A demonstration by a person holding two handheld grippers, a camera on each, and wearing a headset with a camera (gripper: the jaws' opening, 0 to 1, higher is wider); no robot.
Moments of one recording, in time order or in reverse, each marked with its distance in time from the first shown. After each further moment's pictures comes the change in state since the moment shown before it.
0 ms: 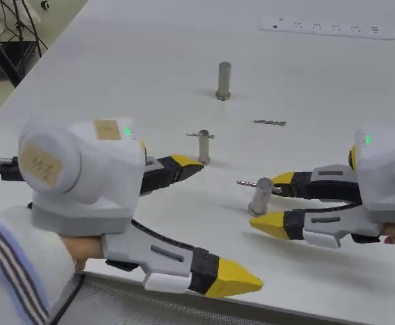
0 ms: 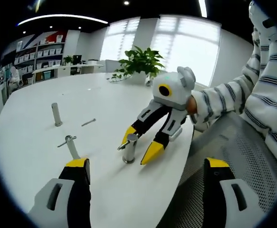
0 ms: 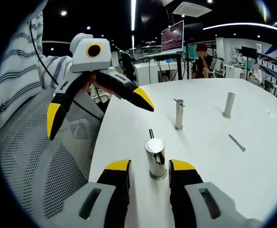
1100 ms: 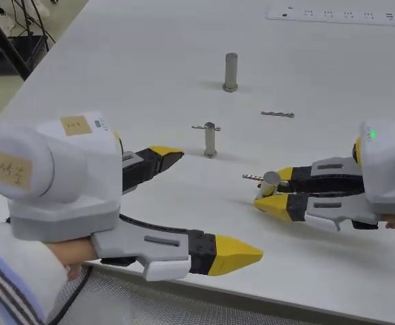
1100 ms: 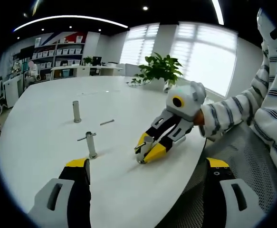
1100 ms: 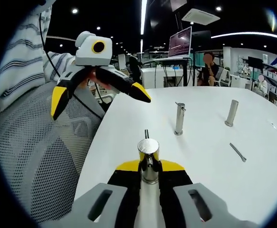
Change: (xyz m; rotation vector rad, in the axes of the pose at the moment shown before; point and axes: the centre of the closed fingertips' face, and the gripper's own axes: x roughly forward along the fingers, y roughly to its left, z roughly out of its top) left arm -0.015 0.015 0.004 -0.072 -0.048 0.147; right arm 0.006 -0.005 0.003 -0.097 -0.049 0.029
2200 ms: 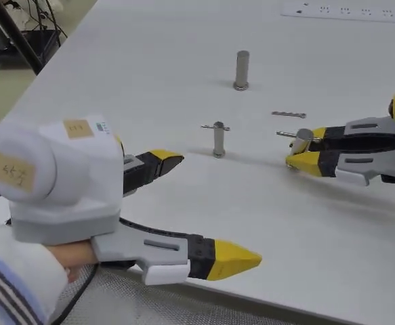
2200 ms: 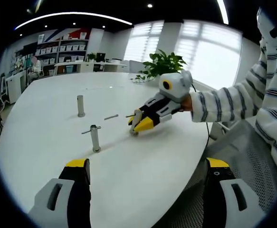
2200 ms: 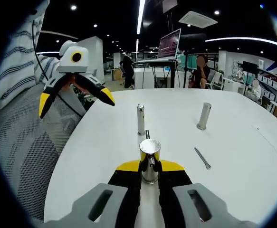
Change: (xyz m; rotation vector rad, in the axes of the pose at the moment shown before) left arm -0.005 0.007 -0.011 -0.026 0.032 0.026; right arm -0.019 -0.079 0.000 -0.020 0.000 -0.073
